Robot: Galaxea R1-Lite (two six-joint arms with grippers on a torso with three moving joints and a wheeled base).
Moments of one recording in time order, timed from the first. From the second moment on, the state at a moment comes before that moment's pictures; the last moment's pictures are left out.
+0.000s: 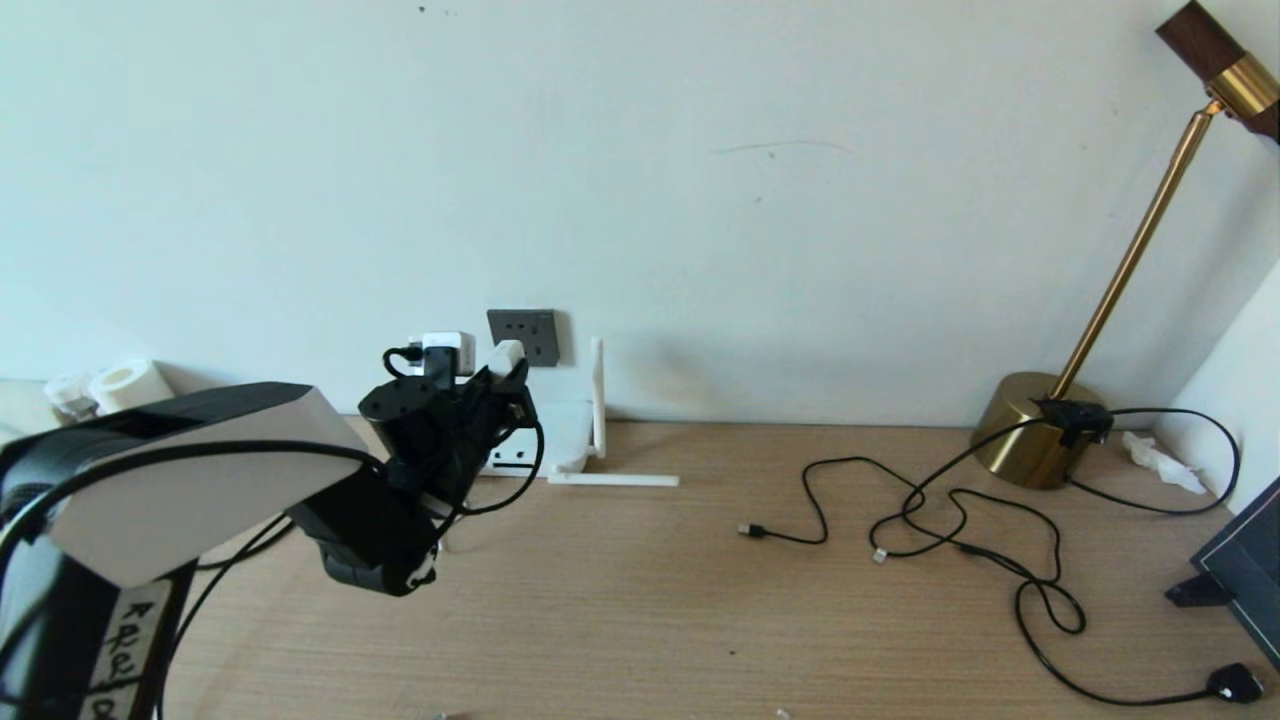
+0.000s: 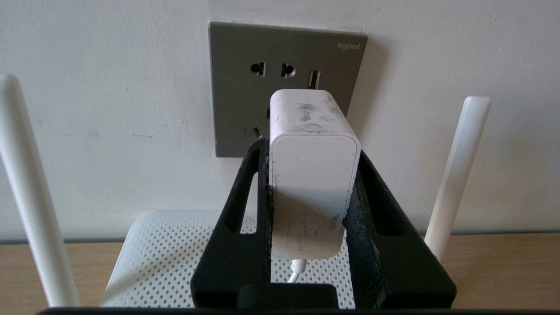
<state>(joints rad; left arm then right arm) -0.29 2.34 -1.03 -1.52 0.12 0.01 0.00 0.00 0.00 0.00 -0.02 0.03</state>
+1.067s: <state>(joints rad) -0.27 2.42 -1.14 -1.52 0.13 0.01 0.00 0.00 0.00 0.00 -0.02 0.03</state>
